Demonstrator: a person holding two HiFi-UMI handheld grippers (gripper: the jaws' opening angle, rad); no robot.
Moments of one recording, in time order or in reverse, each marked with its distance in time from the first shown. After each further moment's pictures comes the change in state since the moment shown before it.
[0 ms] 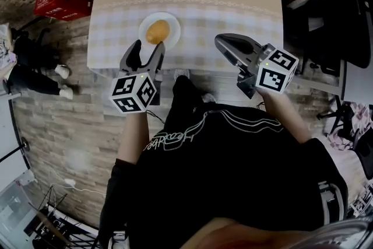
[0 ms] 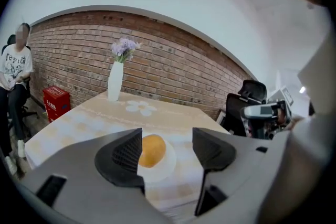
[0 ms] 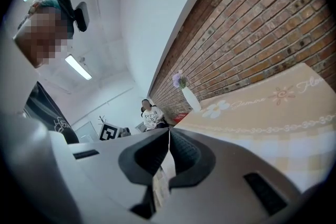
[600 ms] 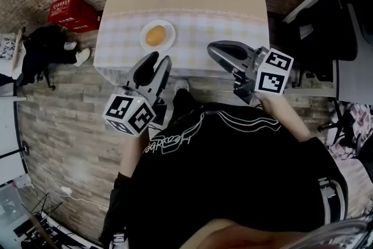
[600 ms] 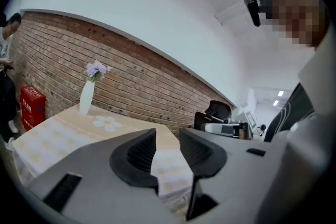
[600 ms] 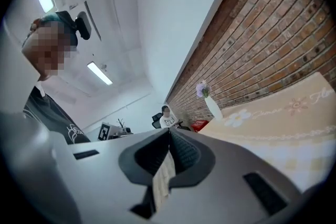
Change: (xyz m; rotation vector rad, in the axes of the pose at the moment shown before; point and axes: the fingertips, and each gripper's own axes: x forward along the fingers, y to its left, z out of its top) left arm -0.104 -0.134 0.046 -0.012 -0.159 -0.260; right arm -0.060 0.088 0.021 -0.066 -0.061 0.176
